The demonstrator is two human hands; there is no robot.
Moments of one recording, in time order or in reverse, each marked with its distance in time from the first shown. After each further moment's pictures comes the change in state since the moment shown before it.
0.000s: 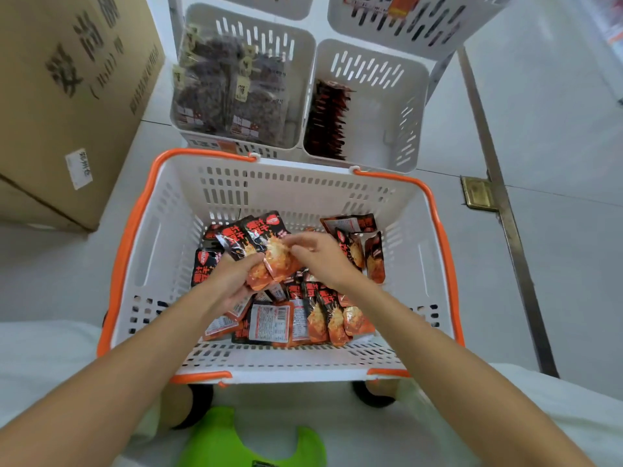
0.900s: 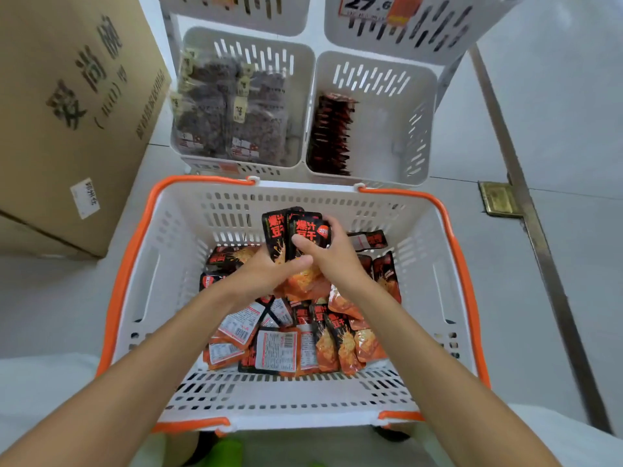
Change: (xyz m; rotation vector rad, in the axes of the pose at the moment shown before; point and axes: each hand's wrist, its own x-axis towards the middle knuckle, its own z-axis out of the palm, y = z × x) left_hand -0.010 0.048 0.038 0.552 -0.332 0.245; right_hand 0.023 -0.012 -0.018 0.455 0.204 0.091
